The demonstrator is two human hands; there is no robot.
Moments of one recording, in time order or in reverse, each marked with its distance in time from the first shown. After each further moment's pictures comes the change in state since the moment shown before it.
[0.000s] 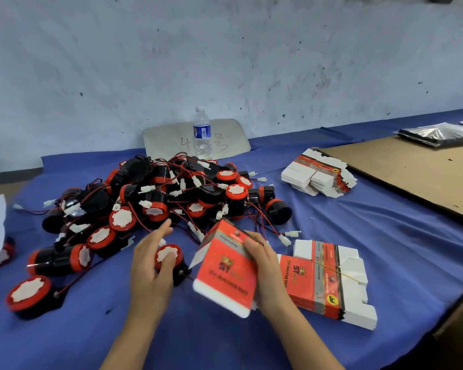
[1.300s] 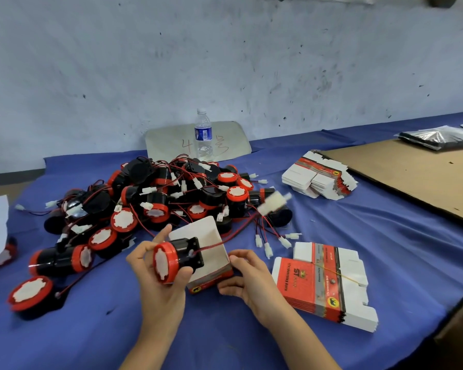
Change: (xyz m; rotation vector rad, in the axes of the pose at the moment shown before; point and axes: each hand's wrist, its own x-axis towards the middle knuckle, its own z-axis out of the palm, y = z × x) left_hand -0.020 0.028 0.020 -0.406 0.125 0.048; right_hand 0.000 0.007 0.006 -0.089 -0.005 0.283
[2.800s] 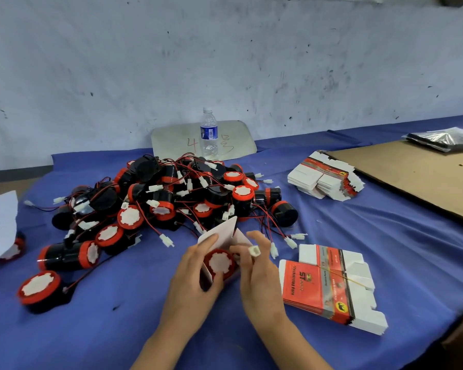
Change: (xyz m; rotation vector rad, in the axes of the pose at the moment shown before) left_hand -0.006 -0.017 0.004 0.586 -0.334 0.083; right_hand -0.008 0.012 0.006 -0.676 0.243 -0.787
